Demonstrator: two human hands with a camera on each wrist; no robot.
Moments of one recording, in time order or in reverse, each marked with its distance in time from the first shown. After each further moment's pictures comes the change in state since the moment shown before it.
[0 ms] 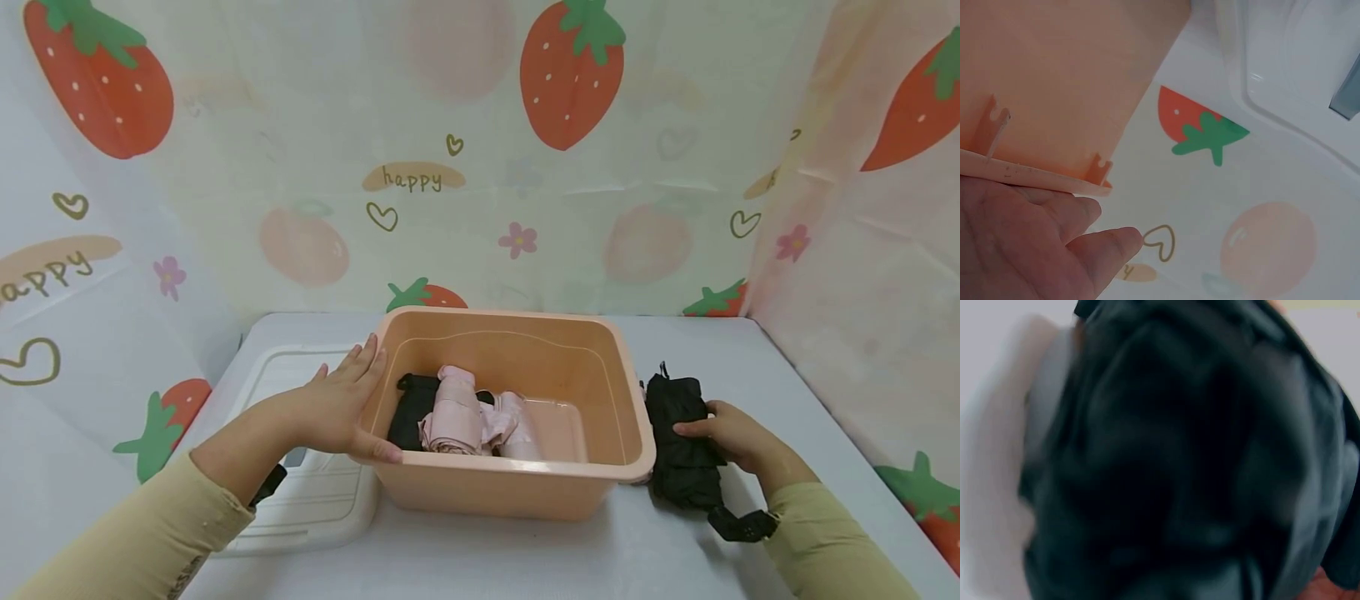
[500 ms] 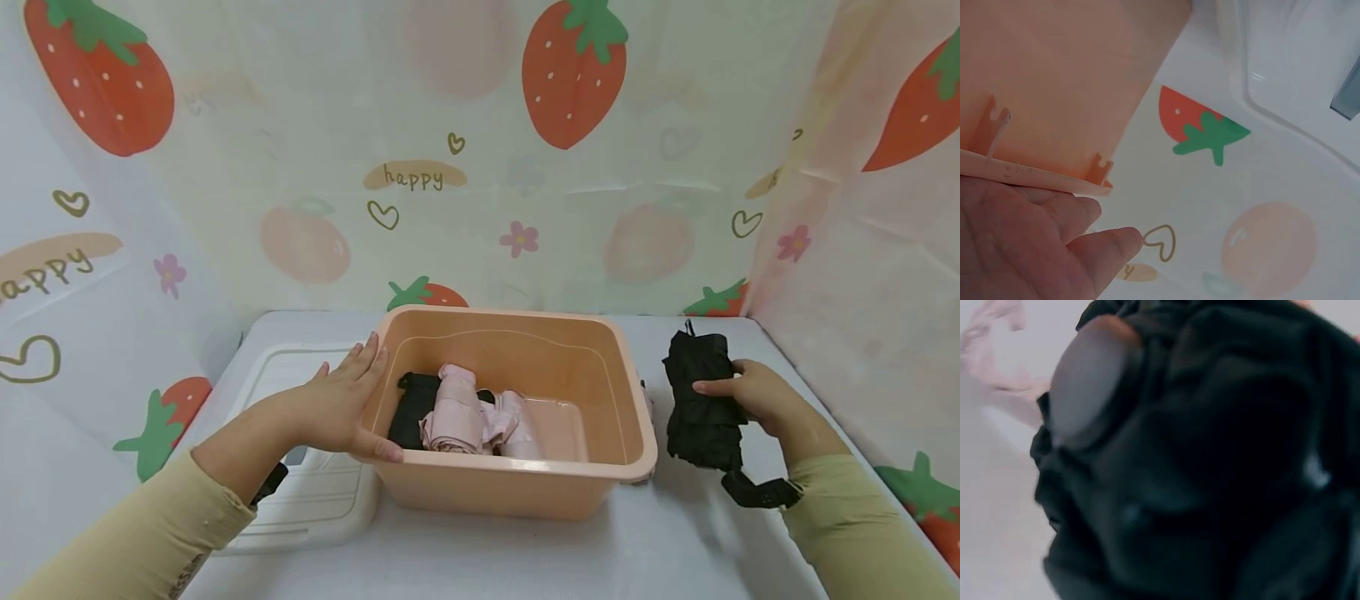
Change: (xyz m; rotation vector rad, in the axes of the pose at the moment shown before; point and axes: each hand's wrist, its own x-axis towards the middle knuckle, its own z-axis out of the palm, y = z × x) left_hand 0.001 -0.001 0.000 0.002 -0.004 -0.002; right_hand -0.020 -0.047 -0.036 -0.082 0.103 -0.088
